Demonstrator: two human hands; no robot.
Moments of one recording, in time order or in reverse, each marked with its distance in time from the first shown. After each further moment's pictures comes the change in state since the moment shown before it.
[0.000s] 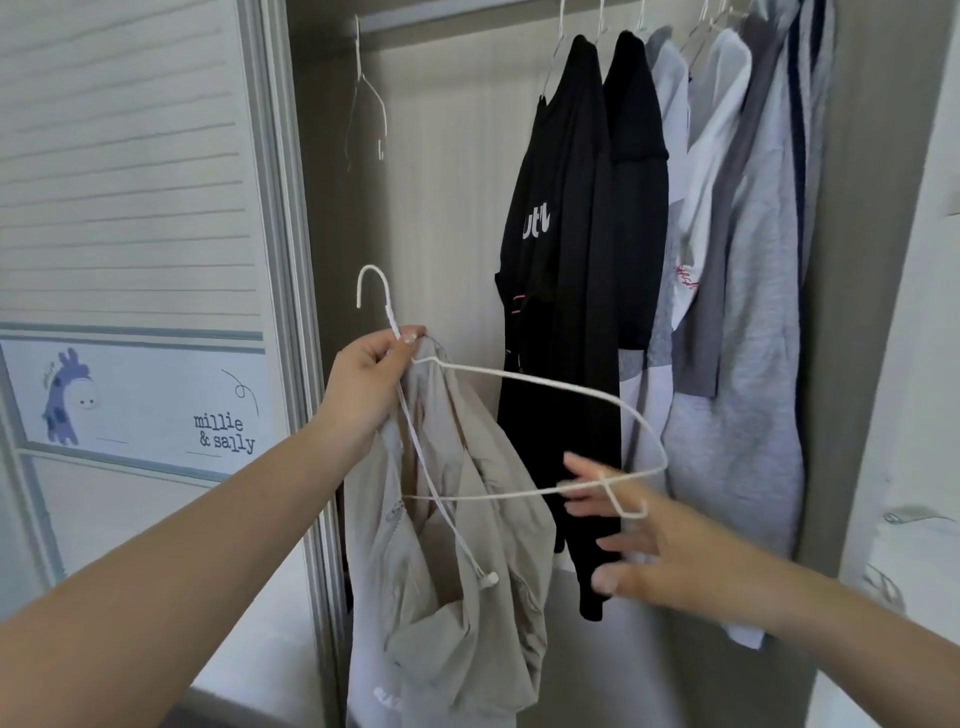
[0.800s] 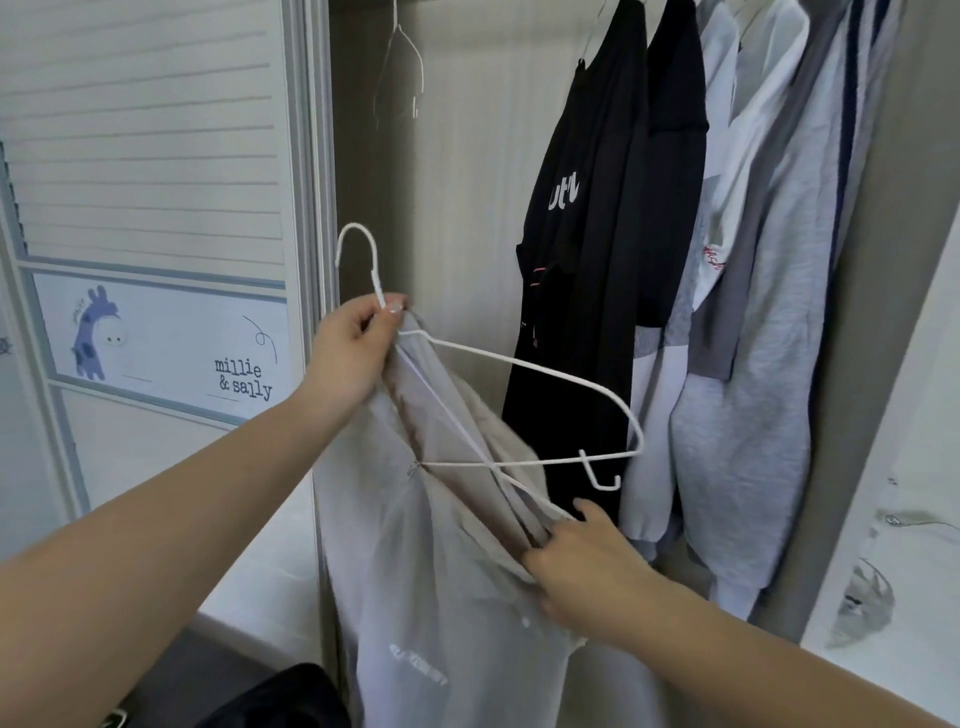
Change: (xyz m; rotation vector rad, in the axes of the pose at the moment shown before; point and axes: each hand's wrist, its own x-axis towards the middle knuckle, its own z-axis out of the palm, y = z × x) left_hand -0.017 -0.009 -0.025 0.282 0.180 0.166; right_hand 0.039 0.028 0.073 -1.304 -0.173 -0.023
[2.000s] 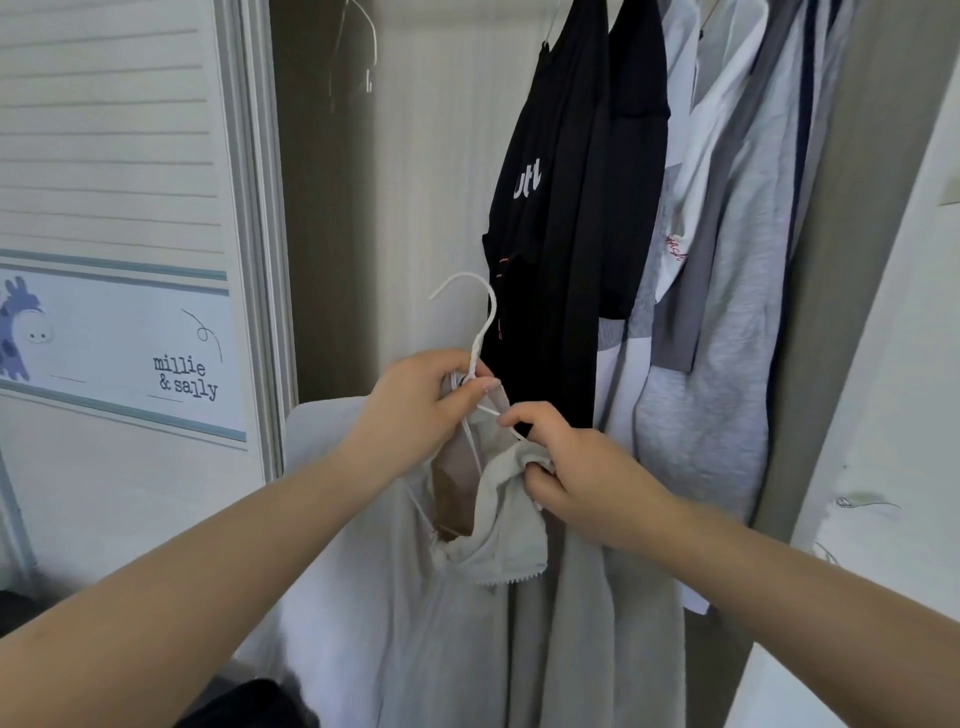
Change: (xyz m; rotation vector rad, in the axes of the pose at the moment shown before) left_hand -0.055 0.022 0.063 0.241 -0.369 0.336; right_hand -0.008 0.054 -0.045 0.688 0.417 0.066
